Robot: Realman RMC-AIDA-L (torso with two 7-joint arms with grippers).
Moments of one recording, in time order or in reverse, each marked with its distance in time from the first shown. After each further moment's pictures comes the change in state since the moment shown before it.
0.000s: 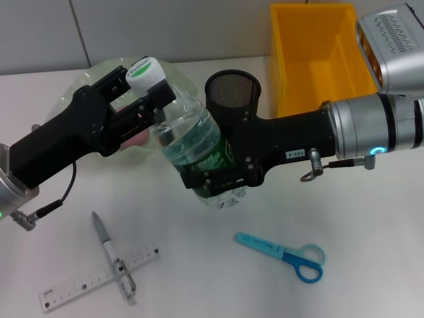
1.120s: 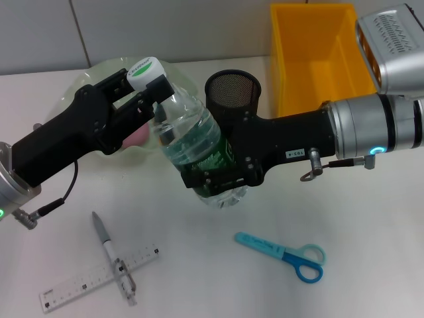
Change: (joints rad) left arm -0.004 -0.002 0.000 -0.002 0.000 -0.012 0.000; right arm 0.000 0.000 0.000 0.000 -0.003 0.005 -0.003
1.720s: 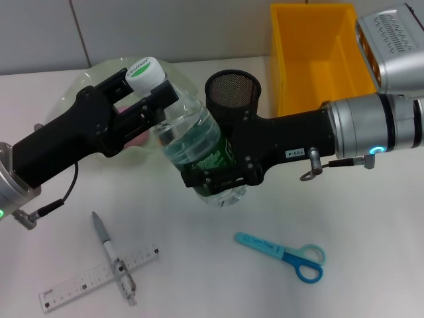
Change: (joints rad) left arm 0.001 0.000 0.000 0.013 0.015 0.001 0.000; right arm 0.000 0.000 0.000 0.000 0.001 0.003 0.001
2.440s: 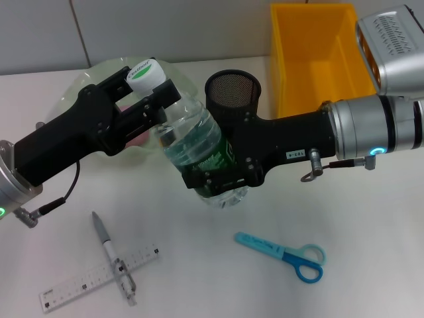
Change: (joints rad) left arm -0.006 0.000 0.001 0.000 0.001 -0.001 -0.001; right arm -0.002 0.000 0.000 0.000 -0.005 0.000 -0.001
